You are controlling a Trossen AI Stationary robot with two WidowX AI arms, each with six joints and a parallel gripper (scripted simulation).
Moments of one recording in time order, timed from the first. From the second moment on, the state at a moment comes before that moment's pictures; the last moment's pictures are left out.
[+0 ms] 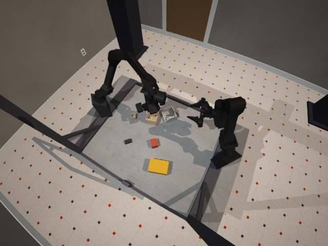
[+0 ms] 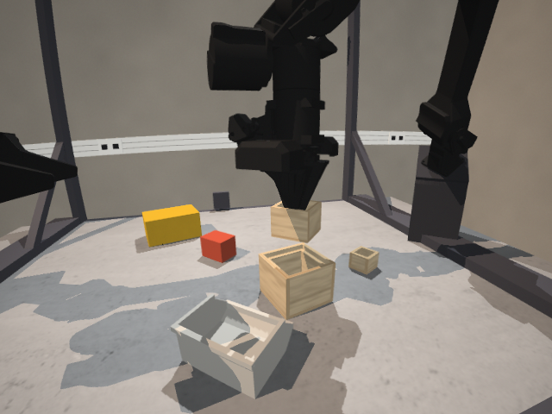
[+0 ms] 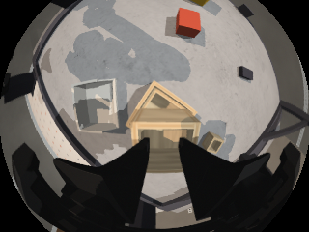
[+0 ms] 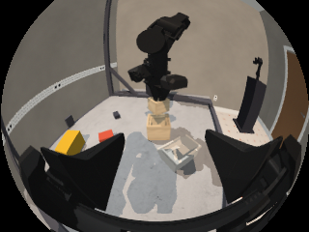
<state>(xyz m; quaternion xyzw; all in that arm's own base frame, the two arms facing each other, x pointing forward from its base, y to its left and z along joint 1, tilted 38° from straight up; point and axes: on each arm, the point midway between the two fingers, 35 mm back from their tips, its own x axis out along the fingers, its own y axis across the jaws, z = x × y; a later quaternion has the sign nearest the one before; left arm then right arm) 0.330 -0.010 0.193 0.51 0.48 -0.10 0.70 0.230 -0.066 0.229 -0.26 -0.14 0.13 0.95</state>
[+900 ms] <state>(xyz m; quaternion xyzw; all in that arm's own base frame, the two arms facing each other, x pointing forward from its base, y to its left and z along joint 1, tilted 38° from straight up) 0.330 -0.010 0.193 0.75 0.40 -0.29 0.44 0.230 -0.066 0.229 -0.26 -0.14 0.13 0.95</state>
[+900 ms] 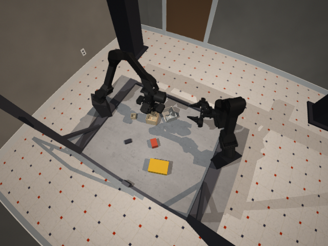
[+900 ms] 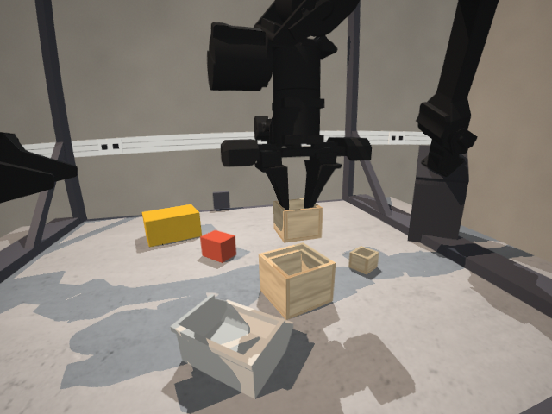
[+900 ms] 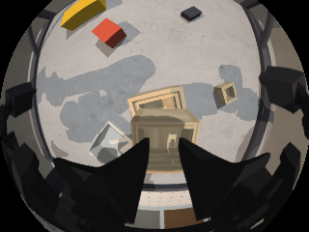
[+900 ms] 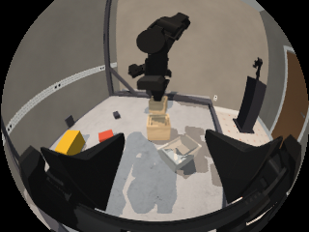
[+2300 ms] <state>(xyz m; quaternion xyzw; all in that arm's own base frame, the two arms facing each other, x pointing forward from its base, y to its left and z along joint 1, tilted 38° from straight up) 0.330 -0.010 0.193 0.86 0.15 -0.47 -0.10 0.230 -0.066 0.229 -0.26 -0.14 0.13 0.95</state>
